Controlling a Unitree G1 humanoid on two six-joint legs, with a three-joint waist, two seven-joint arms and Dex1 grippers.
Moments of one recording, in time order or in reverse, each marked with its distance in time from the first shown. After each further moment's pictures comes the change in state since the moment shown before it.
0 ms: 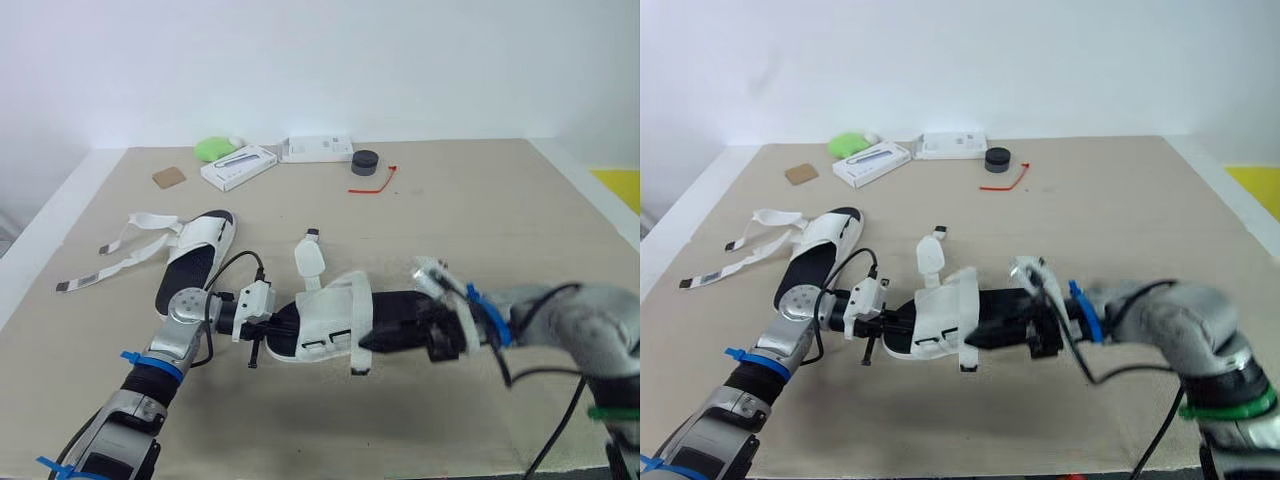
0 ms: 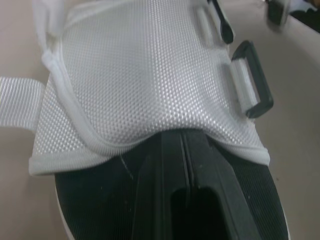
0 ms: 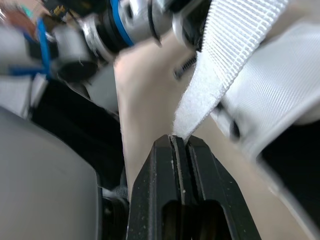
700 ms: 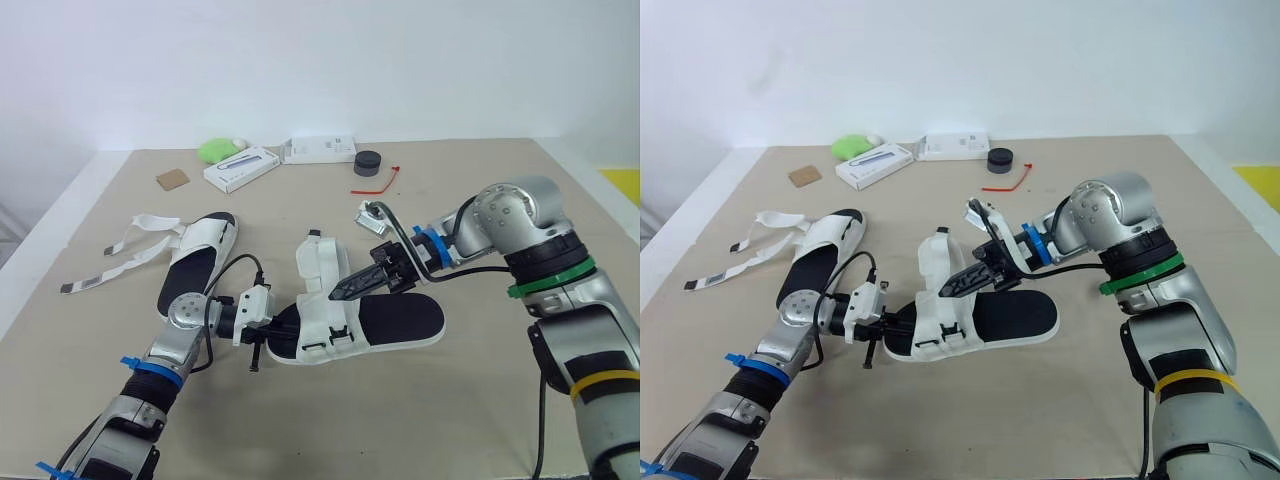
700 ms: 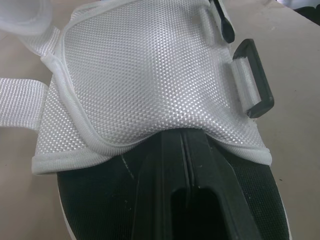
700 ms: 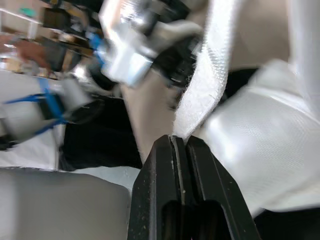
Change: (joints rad) left arm 0.036 -0.003 -0.002 -0.018 -0.001 -0.037 0.043; right arm -0.537 0.245 0.324 0.555 -0.203 0.275 0.006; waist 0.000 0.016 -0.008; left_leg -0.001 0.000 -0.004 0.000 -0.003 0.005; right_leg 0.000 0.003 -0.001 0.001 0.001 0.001
